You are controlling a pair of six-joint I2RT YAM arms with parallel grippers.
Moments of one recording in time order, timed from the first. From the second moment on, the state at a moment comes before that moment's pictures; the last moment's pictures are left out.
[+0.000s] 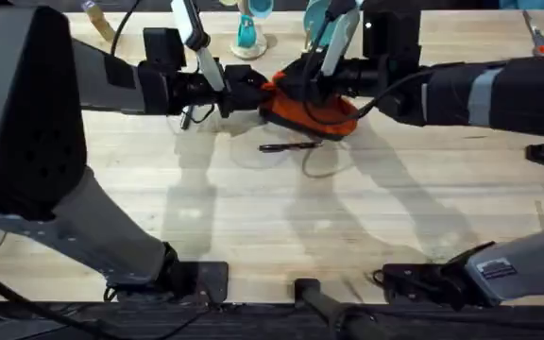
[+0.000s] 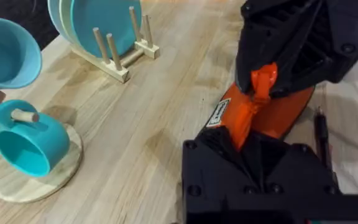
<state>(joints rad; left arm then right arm) 0.00 1.85 0.84 0.27 1.11 0.71 0.41 1.71 0.90 0.31 -0.57 -0.23</state>
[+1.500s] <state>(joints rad) 0.00 1.85 0.84 0.30 1.10 0.71 0.30 1.64 0.90 0.29 -0.60 -0.07</state>
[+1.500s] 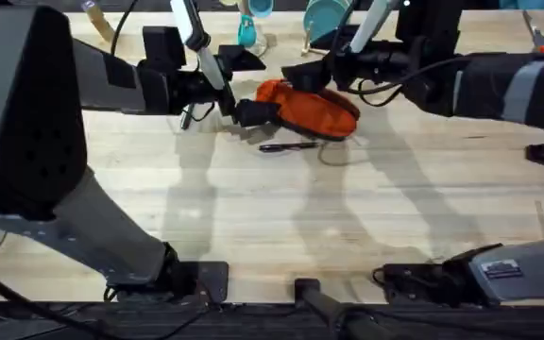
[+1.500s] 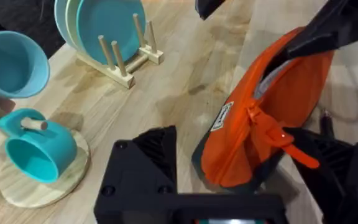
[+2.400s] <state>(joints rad) 0.00 1.27 0.84 -0.38 0.79 0.60 0.28 1.57 0.91 0.11 -0.58 -0.04</state>
